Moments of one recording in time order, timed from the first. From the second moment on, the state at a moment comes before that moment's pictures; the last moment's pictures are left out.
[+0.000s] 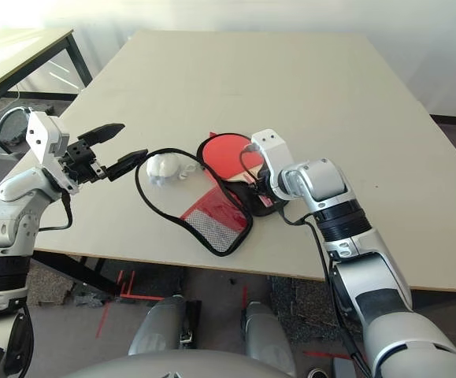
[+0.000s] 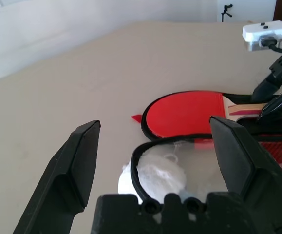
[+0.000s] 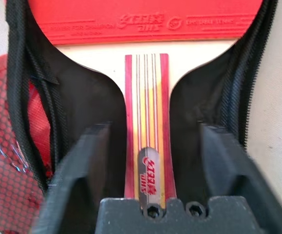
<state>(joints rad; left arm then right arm) -0.32 0.58 0.16 0.01 -0.43 0.23 -0.88 -0.71 -0.42 0.23 0.17 0.23 1.29 0.46</state>
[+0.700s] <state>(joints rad) -0.19 0.74 0.02 0.10 -0.24 0.37 -0.91 -0.60 -0.63 0.01 0.18 0.26 0.62 0.72</state>
